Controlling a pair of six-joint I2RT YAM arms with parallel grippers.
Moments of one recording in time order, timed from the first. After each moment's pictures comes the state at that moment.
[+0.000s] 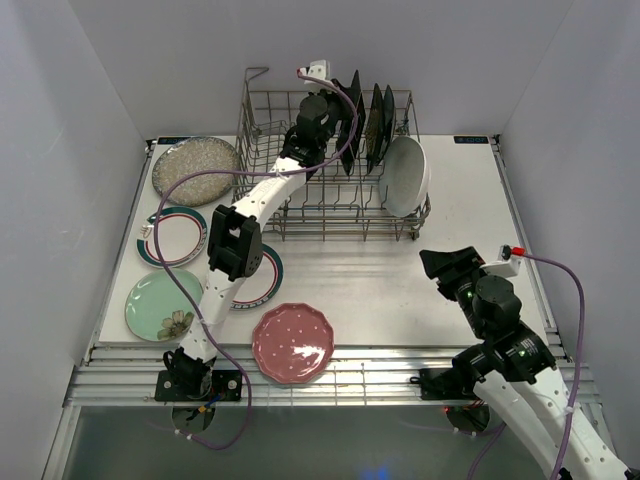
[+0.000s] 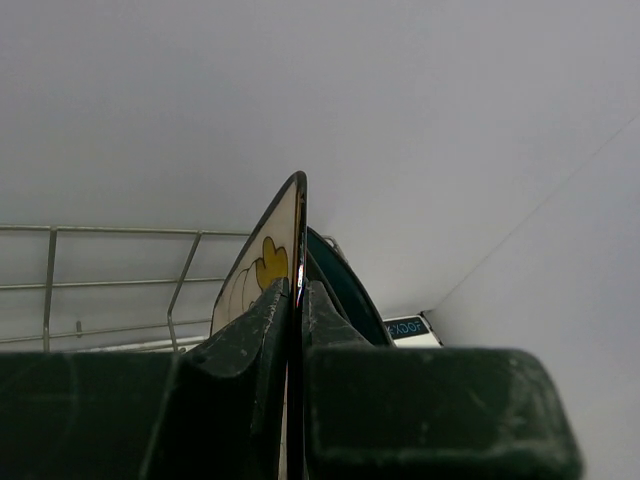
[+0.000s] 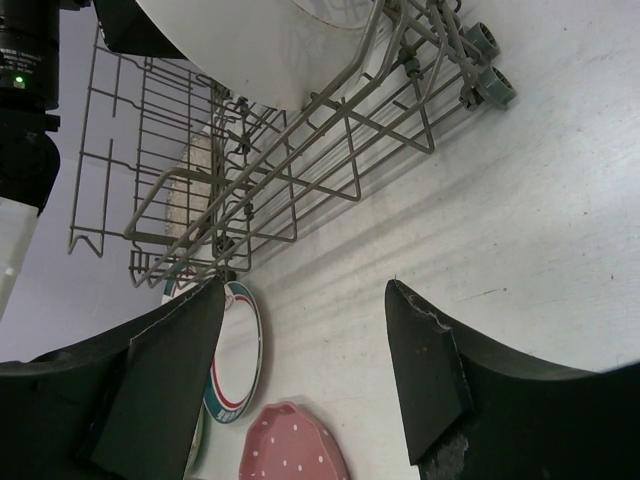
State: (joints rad) left arm -0.54 2.47 2.37 0.31 -0.15 -0.42; right arm 0.54 0.26 0.46 -0.44 0.32 1.03
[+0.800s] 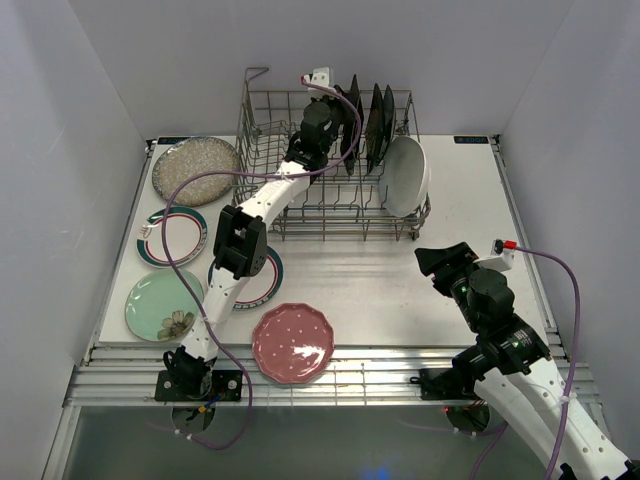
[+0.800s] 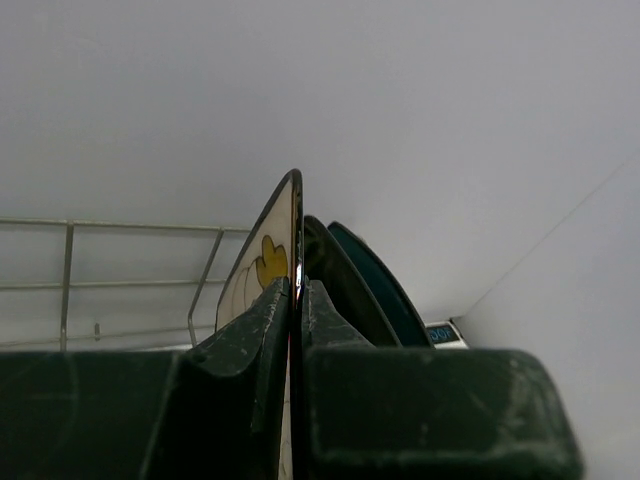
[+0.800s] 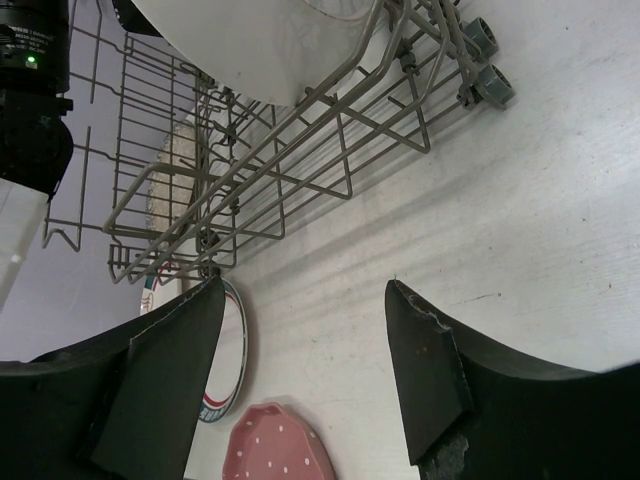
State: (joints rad) left arm -0.54 2.55 2.42 0.36 -0.18 -0.38; right arm 0.54 0.35 0.46 -0.39 0.31 0.99
